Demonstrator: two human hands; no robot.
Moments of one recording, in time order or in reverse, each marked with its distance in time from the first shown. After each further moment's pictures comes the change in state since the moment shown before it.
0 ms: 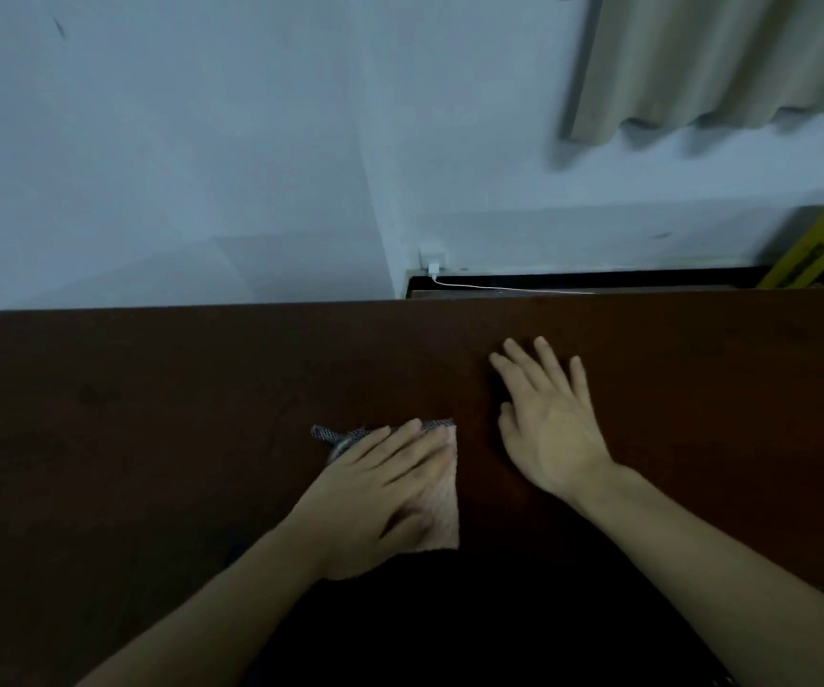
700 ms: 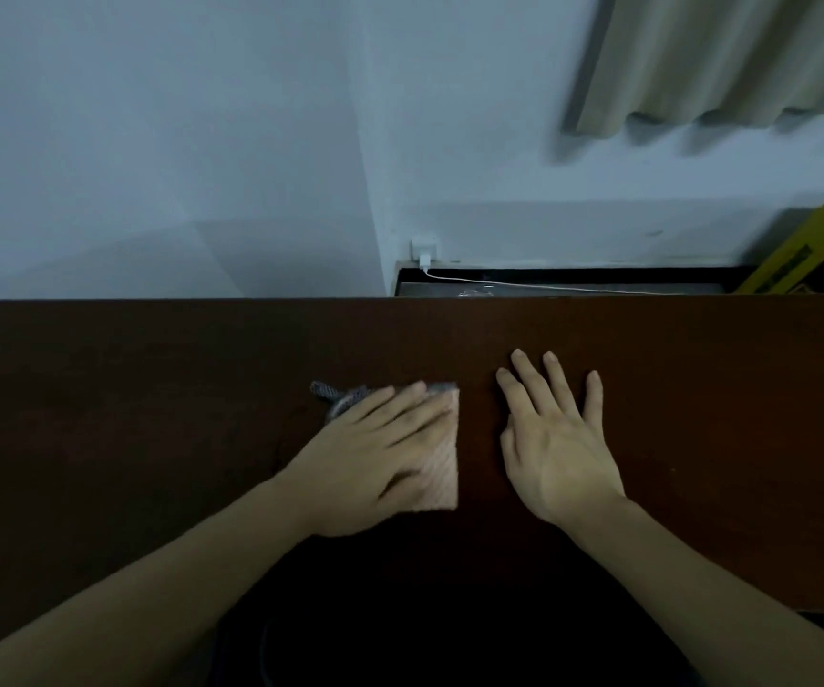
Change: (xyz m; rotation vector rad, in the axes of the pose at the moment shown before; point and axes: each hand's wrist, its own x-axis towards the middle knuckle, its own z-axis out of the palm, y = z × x) left_hand 0.020 -0.061 -0.007 0.100 0.065 0.098; right_hand 0.006 -0.025 0.030 -0.174 -0.009 0.052
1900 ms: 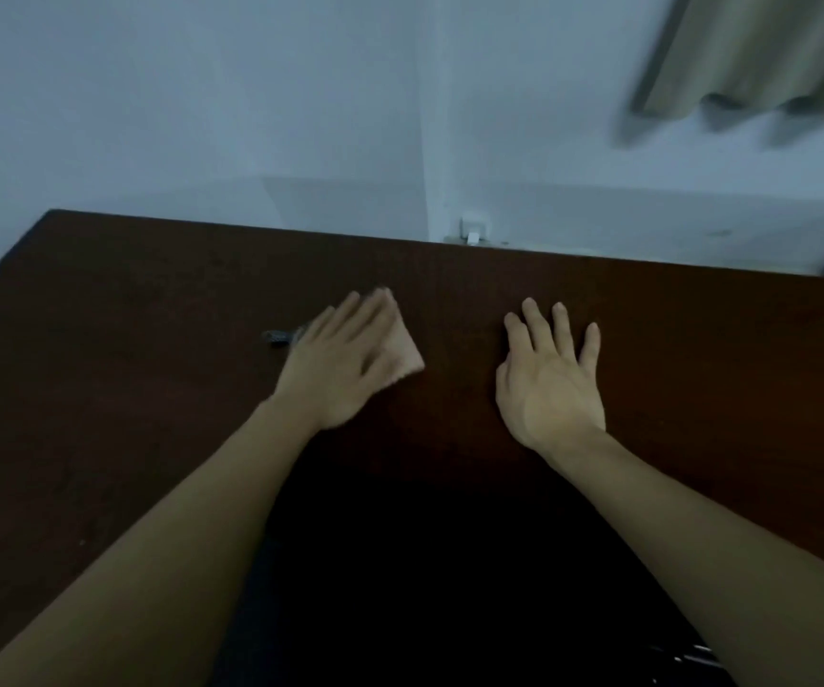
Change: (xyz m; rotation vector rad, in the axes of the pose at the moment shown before) left_hand -0.013 0.007 0.008 -0.062 0.069 -0.619; right_hand -0.003 0.004 -0.003 0.007 0.031 -0.034
